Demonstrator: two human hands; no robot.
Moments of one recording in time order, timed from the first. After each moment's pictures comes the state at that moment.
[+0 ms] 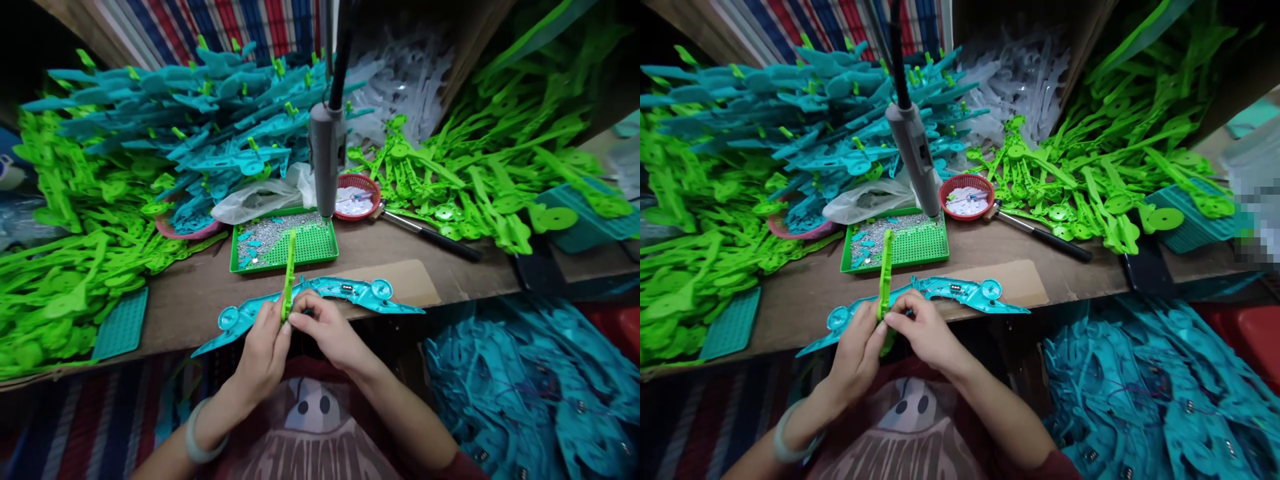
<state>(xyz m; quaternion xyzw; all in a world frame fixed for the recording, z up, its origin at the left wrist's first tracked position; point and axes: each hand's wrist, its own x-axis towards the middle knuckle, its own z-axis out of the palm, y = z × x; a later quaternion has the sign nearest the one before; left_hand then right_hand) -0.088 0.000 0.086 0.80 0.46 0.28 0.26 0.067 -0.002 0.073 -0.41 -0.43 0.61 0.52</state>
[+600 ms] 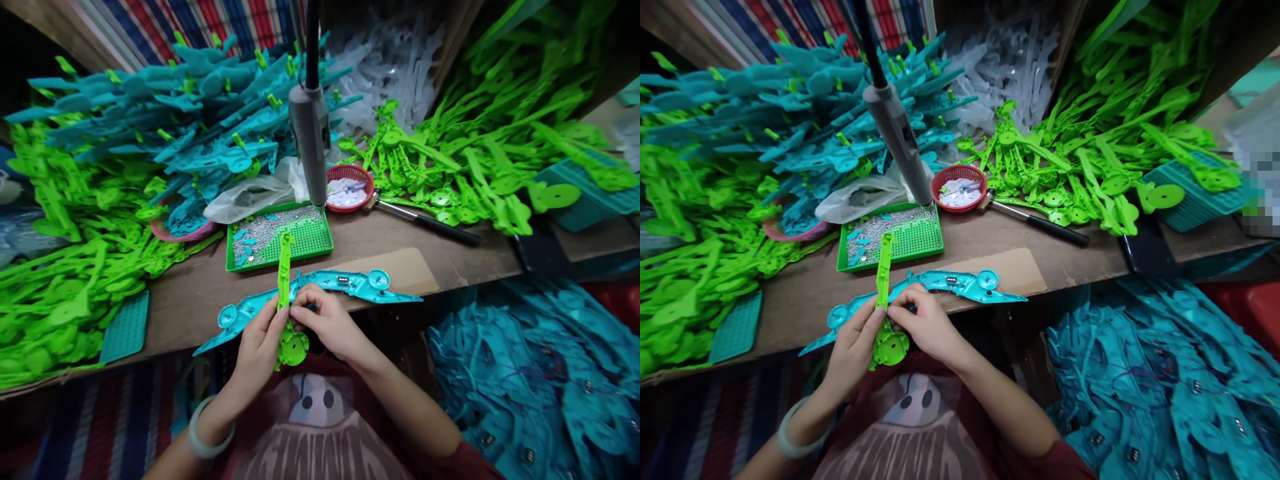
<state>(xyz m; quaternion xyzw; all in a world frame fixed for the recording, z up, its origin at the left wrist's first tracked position) -0.079 0.001 0.090 0.63 0.55 0.31 0.46 0.075 -0.005 0.068 -0.42 -0.42 0.61 0.52</state>
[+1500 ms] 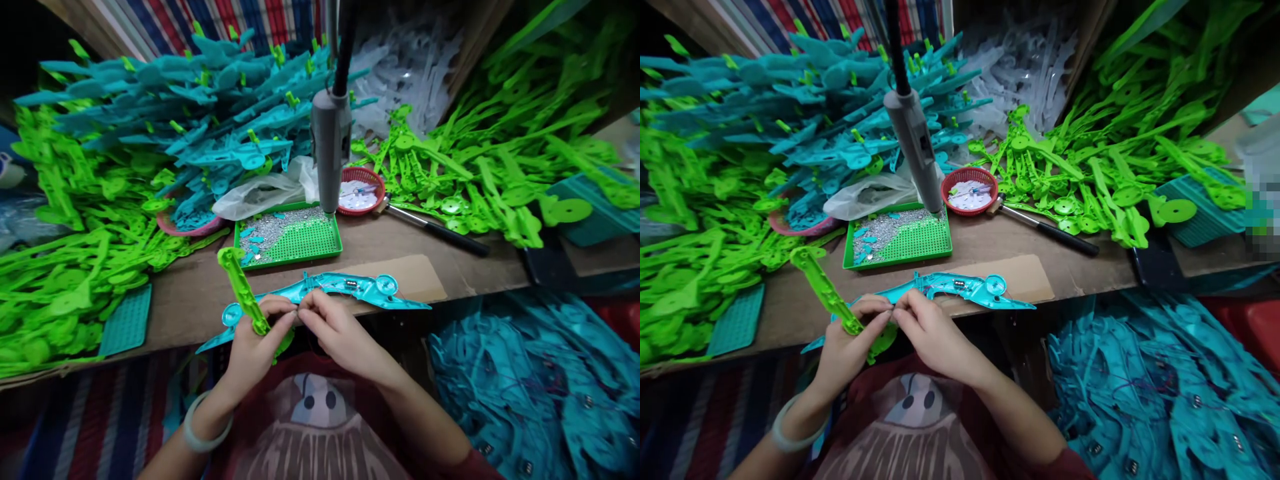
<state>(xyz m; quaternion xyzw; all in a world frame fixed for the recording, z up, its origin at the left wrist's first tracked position) -0.092 0.014 0.097 0.69 0.46 0.39 0.40 0.087 -0.010 0.100 -0.46 -0.51 0.60 0.41</state>
